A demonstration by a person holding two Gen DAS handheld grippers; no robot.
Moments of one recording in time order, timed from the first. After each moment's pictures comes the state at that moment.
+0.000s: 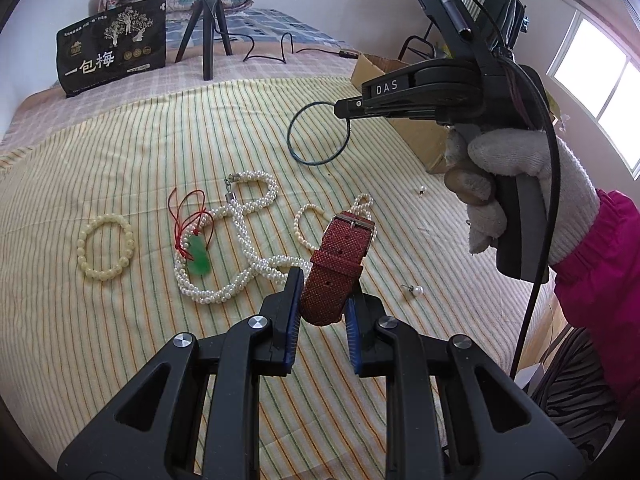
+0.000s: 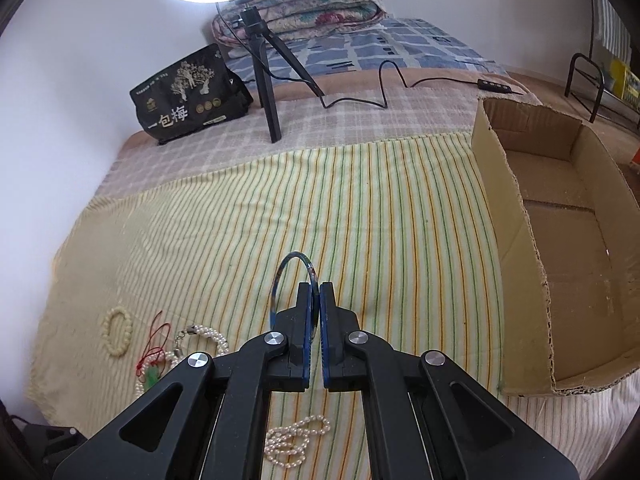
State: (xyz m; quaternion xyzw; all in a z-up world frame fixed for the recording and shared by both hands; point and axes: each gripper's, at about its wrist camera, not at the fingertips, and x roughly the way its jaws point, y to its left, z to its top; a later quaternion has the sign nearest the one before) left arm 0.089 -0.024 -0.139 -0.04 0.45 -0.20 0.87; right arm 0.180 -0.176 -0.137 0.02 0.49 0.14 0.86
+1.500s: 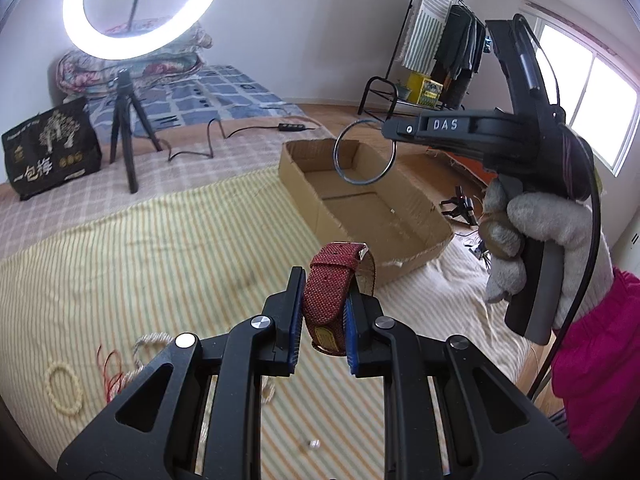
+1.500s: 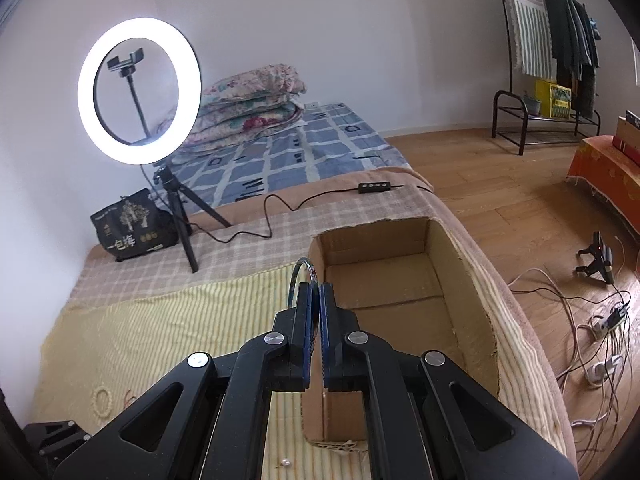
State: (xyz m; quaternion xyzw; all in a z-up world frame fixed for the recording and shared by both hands) left arm 0.155 -0.131 -0.067 -0.02 0.36 -0.25 0.90; right arm 0.183 -0.305 -0.033 0.06 0.37 0.03 0.93
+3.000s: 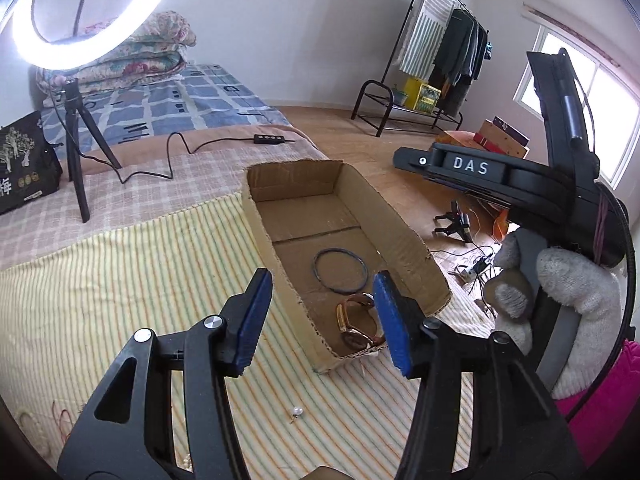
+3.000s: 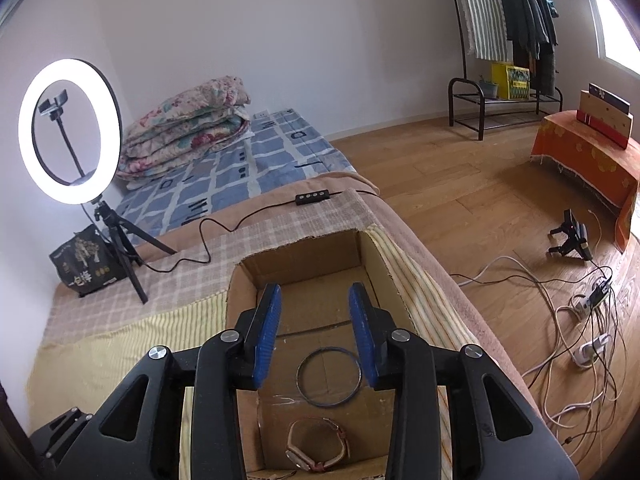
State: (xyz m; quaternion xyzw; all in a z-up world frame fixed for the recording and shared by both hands) left arm 0.220 -0.195 -0.065 -0.05 0.37 -0.25 0.89; right arm 0.204 -0.365 -0.034 0.10 0.36 -0.03 0.93
